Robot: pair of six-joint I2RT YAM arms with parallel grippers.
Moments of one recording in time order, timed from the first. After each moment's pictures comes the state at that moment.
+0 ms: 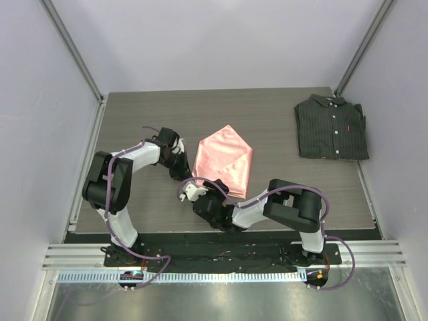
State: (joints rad) left arm -0.32 1.80 1.06 -0.52 0.50 -0.50; right arm 1.26 1.93 0.82 0.52 0.93 -0.35
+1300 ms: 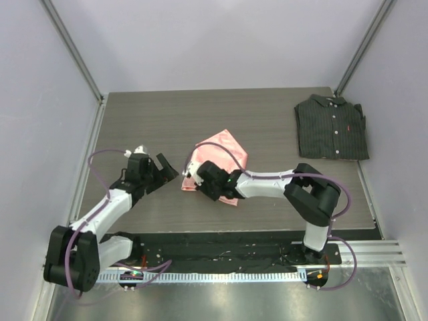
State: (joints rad) left arm -0.23 1.13 0.52 -0.18 0.09 -0.74; right arm 1.04 1.82 1.05 -0.13 0.16 -0.11
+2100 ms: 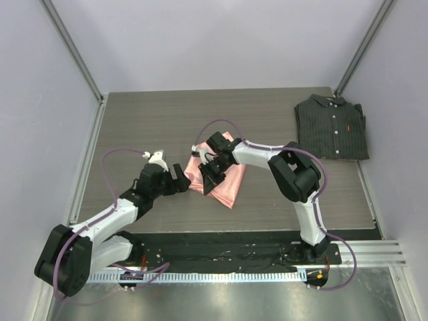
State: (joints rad) left arm -0.45 1.06 0.38 0.07 0.00 -0.59; right arm 0.74 2.10 1.43 -0.53 -0.62 0.03
